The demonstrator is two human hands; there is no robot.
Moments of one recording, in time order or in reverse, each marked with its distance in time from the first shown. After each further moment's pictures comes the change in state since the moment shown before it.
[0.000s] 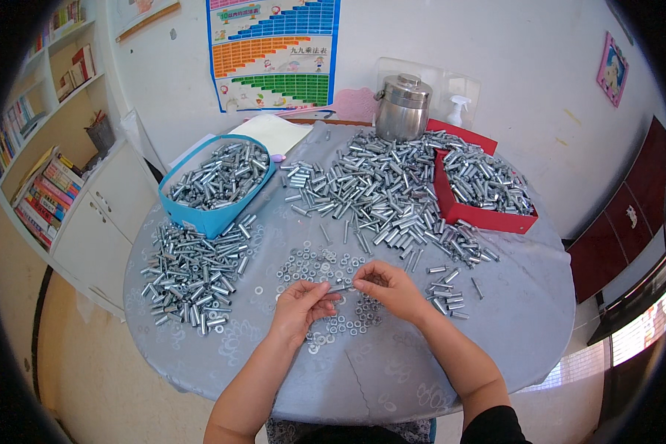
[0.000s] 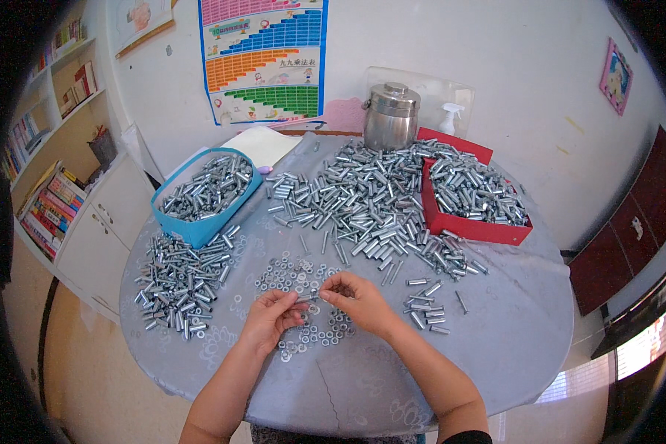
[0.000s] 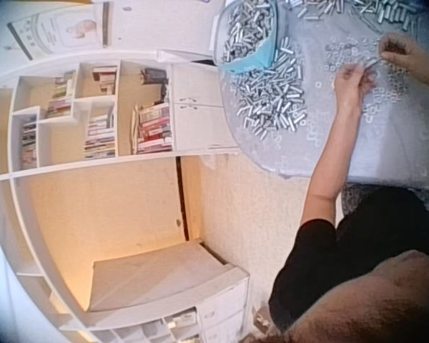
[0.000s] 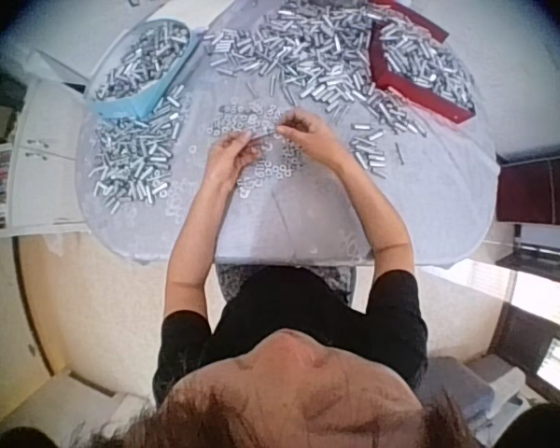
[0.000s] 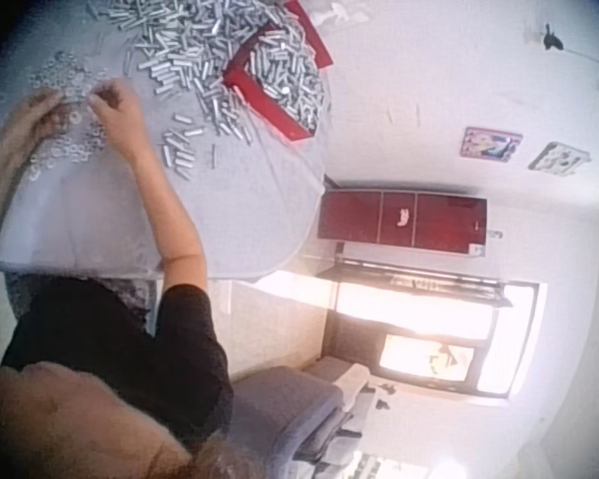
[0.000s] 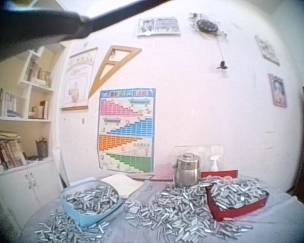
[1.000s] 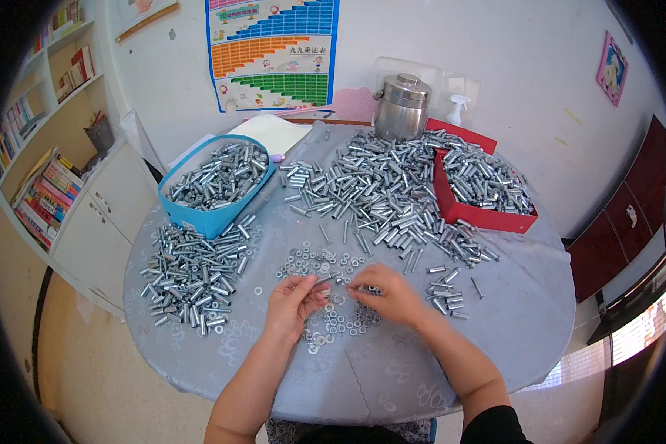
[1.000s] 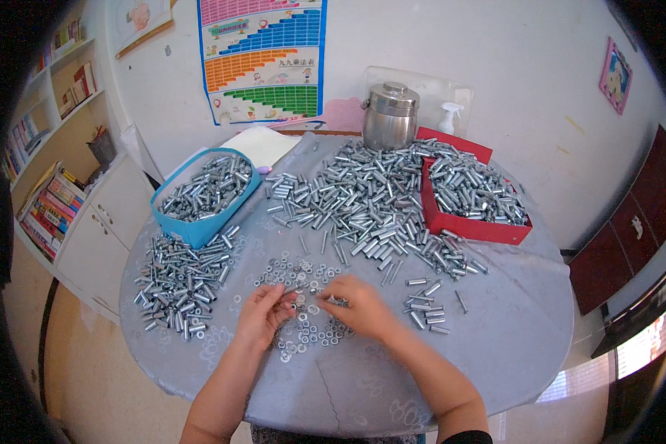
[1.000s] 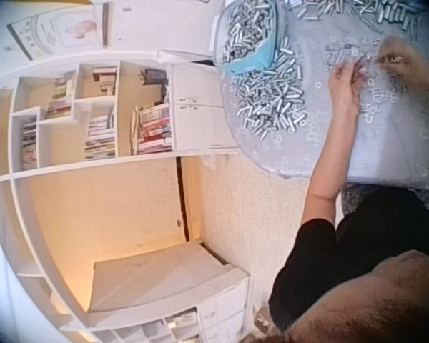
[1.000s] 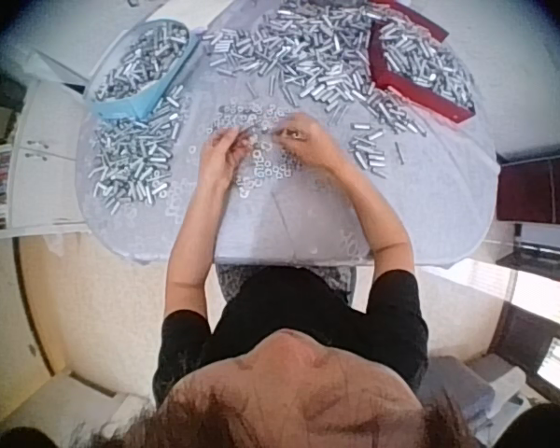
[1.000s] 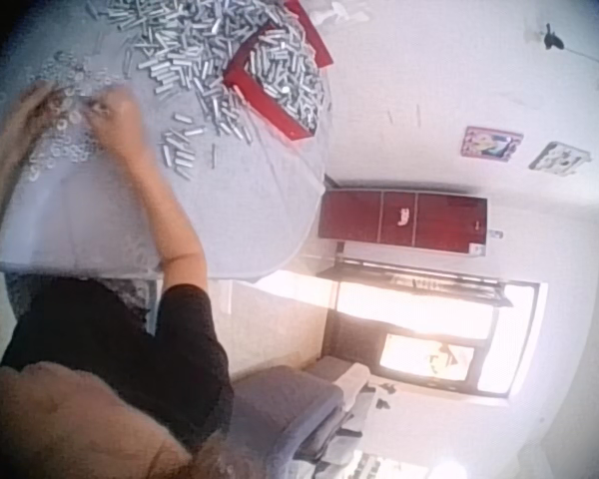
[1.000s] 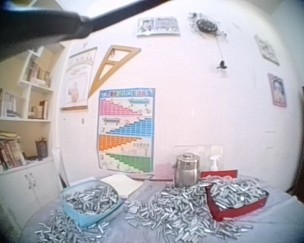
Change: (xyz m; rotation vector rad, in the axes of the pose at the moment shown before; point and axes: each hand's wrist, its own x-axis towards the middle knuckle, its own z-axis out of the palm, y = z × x) left_hand 0.002 0.005 -0.005 -0.133 0.059 0.090; right_hand -0.005 -0.008 0.005 -0.469 0.038 -0.317
